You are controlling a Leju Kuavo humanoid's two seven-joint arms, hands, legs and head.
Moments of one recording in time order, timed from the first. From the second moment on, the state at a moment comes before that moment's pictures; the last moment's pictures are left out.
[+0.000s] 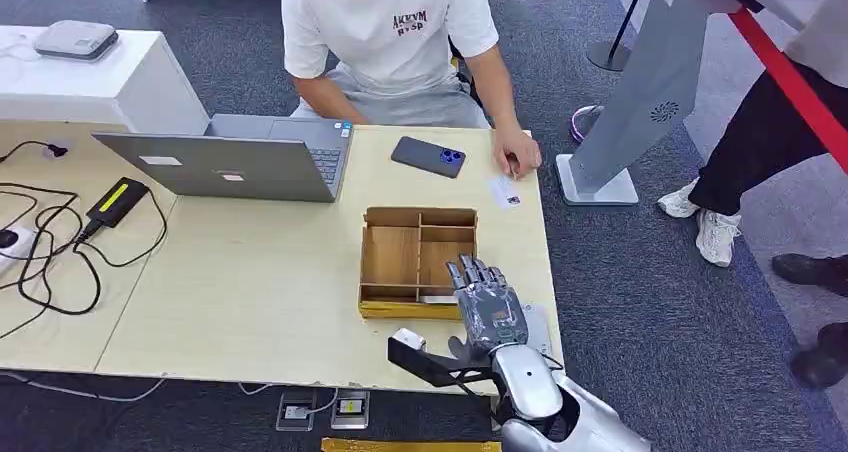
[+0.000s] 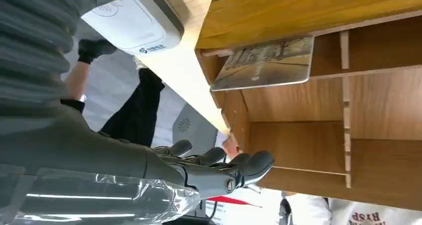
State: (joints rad) left arm -0.06 0.03 -1.11 -0.53 0.59 0.70 0.01; right arm -0.46 -0.26 1.02 -1.44 0.96 -0.03 0.54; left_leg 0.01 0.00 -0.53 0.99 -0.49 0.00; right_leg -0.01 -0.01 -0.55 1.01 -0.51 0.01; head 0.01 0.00
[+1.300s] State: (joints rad) left arm -0.05 0.03 -1.11 -0.55 0.53 0.70 0.03; right arm -0.46 -0.27 1.01 -1.36 0.95 -0.06 0.55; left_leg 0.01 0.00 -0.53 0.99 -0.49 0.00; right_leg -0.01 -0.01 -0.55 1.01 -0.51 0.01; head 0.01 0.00
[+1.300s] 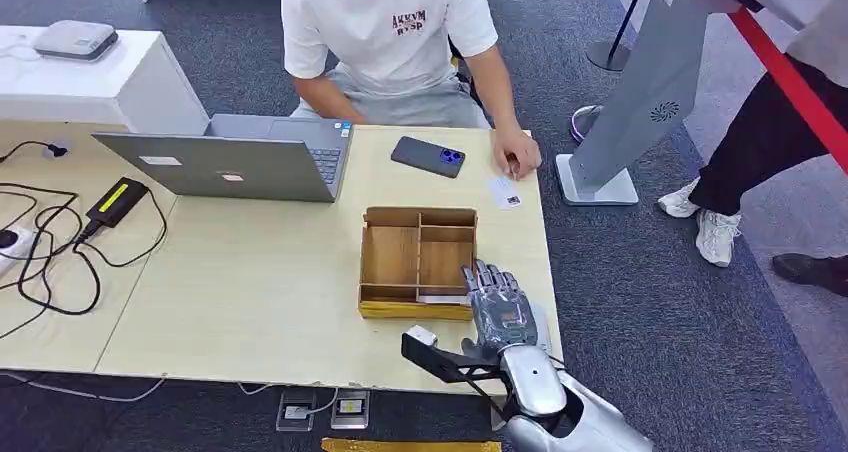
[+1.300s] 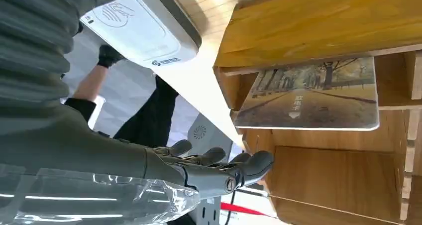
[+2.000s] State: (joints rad) left arm -0.04 0.03 -1.06 -0.58 0.49 0.70 0.02; right arm -0.53 -0.20 1.02 -1.34 0.95 -0.07 0.47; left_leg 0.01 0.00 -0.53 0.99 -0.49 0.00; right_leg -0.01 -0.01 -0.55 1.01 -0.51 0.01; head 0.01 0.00
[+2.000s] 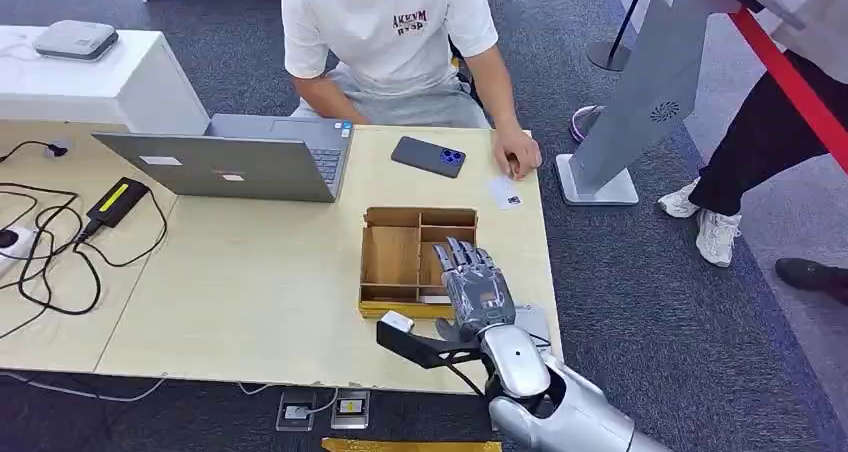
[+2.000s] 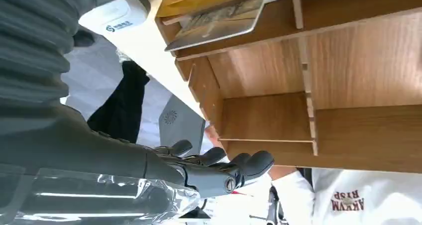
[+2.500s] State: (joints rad) left arm -0.02 0.03 -1.04 -0.60 0.45 0.70 0.03; right arm -0.53 -0.19 1.03 -1.32 0.92 -0.04 0.48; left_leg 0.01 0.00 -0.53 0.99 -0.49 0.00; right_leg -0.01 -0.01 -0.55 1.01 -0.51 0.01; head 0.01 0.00
